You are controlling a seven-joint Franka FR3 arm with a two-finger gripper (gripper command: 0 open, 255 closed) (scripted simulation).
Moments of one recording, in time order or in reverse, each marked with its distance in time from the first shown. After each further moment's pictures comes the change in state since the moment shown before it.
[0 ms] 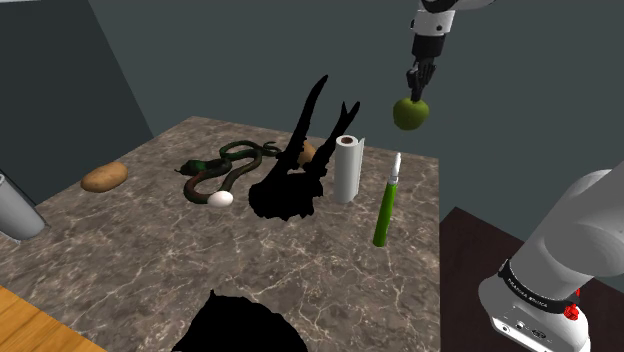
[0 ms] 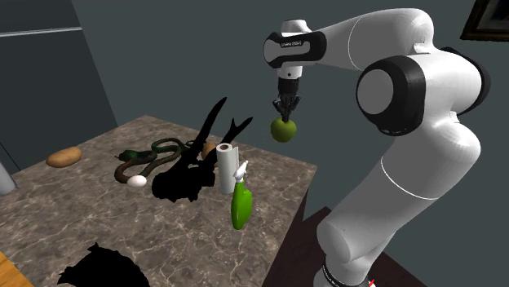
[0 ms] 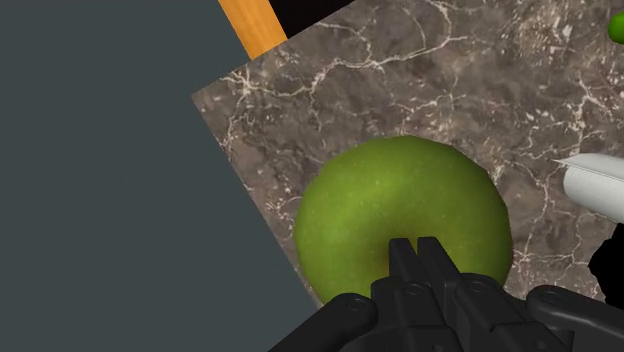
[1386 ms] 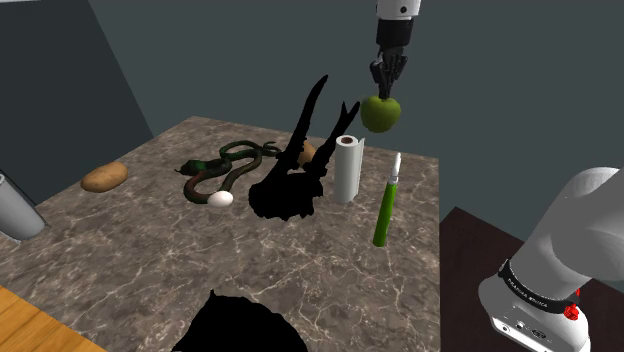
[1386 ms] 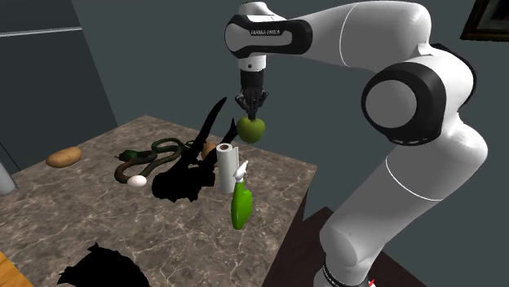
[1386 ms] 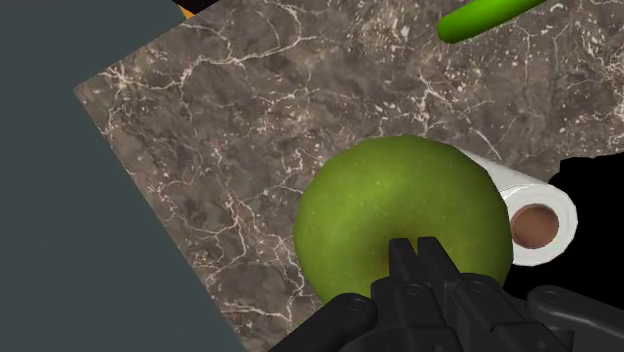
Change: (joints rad) arm 0.115 -0.027 0.190 0.084 0.055 -0.110 0.290
